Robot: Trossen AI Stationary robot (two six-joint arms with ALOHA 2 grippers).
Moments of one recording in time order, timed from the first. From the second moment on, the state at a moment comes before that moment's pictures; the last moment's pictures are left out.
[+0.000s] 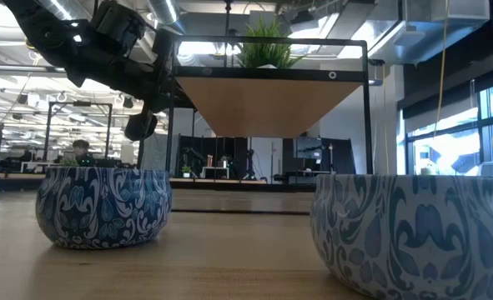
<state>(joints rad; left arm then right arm) 0.37 1.20 0.41 0.49 0.21 -1.07 0.24 1.27 1.27 0.05 0.64 0.31</state>
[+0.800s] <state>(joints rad) 0.38 1.21 0.41 0.50 0.21 -1.07 0.24 1.27 1.27 0.04 0.63 0.31</state>
